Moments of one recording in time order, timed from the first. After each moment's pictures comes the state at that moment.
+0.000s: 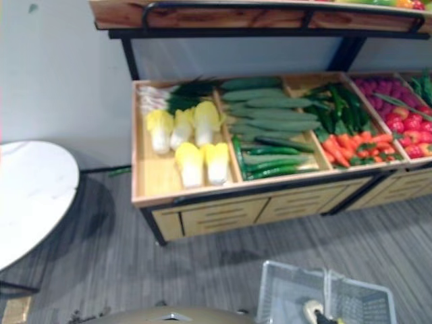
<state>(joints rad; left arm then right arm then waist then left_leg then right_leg) 0.24 0.08 0.55 1.06 0.26 -0.11 0.23 0.18 -0.18 -0.59 1.12 -0.26 -0.10 -0.12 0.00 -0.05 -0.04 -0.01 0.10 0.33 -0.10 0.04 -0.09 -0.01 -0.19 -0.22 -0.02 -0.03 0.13</state>
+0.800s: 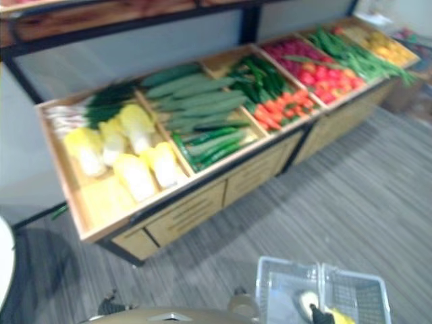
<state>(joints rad) 0.16 0.13 0.21 1.08 0.34 -0.12 0.19 0.18 -0.17 -0.53 1.07 -0.24 -0.12 -0.14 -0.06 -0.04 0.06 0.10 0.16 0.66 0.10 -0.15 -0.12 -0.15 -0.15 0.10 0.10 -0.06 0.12</state>
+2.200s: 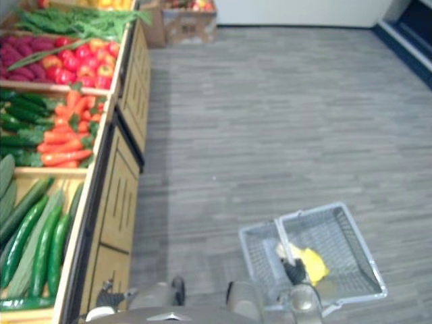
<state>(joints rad) 0.16 0.07 0.26 1.03 0.26 -0.14 0.23 0.16 -0.19 -0.13 0.83 -0.32 -0.16 -0.19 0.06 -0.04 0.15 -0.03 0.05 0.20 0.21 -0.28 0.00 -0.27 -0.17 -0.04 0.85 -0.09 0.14</state>
